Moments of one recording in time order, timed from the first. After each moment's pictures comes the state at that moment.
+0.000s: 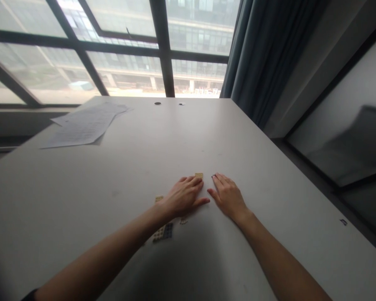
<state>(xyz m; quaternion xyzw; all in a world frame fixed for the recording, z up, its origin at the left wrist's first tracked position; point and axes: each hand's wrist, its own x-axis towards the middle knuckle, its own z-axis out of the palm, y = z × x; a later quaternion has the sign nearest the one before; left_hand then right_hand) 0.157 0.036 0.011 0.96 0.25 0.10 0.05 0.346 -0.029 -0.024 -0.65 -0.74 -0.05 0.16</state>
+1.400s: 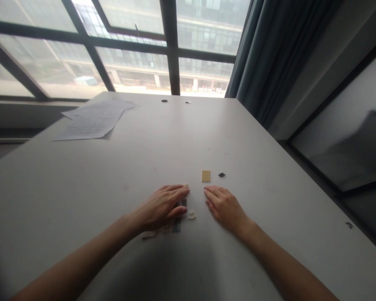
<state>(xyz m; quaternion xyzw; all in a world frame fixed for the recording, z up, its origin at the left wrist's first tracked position) 0.068 0.020 0.027 0.95 0.25 0.09 0.16 0.306 -0.054 -0.005 -0.55 -0.81 0.01 0.19</state>
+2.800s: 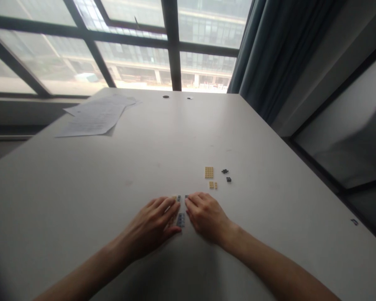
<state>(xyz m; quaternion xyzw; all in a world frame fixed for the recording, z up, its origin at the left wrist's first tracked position) 0.038 -0.025 0.018 0.95 0.29 0.09 0.06 0.242 -0.060 0.002 -0.48 -0.85 0.02 0.19</state>
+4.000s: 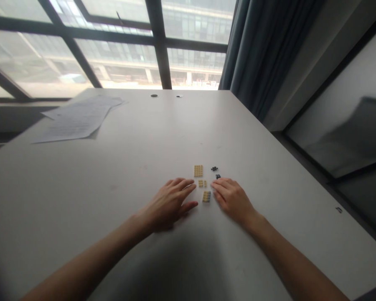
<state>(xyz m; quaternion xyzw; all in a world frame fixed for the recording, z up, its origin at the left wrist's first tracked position) 0.115 0.005 0.031 0.96 0.24 0.12 0.08 0.344 -0.067 -0.002 -0.58 -0.78 -0.02 0.24</state>
